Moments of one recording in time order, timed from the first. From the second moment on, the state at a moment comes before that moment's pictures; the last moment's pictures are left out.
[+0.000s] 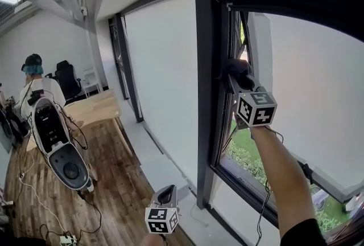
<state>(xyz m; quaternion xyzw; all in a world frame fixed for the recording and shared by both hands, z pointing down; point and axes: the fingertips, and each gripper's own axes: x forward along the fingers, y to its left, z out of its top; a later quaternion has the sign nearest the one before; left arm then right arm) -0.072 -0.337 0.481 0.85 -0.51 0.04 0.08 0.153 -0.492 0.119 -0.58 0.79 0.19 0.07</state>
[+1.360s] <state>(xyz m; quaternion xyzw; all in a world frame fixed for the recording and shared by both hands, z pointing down) -0.049 -0.349 0.510 0.87 -0.48 0.07 0.10 0.153 -0.498 0.243 -0.59 0.80 0.14 -0.01</state>
